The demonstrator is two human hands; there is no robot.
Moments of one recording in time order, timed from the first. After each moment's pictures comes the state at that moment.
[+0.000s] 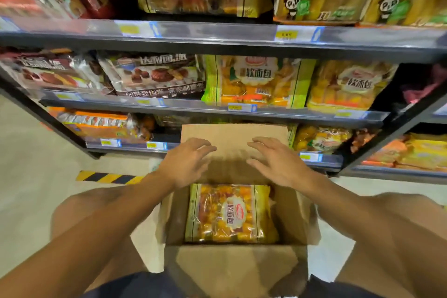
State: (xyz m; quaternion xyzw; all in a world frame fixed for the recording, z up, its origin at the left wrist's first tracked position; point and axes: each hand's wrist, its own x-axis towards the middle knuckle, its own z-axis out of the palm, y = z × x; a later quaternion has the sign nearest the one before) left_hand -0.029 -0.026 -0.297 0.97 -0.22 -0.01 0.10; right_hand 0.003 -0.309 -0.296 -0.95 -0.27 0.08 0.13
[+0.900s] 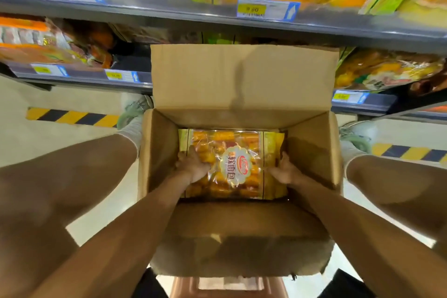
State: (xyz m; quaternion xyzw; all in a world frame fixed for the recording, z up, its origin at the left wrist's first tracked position) left_hand -0.037 -0.049 -0.573 0.81 0.28 -0.45 0.25; right_hand -0.016 -0.319 -0.566 -0.77 0.25 0.48 0.32
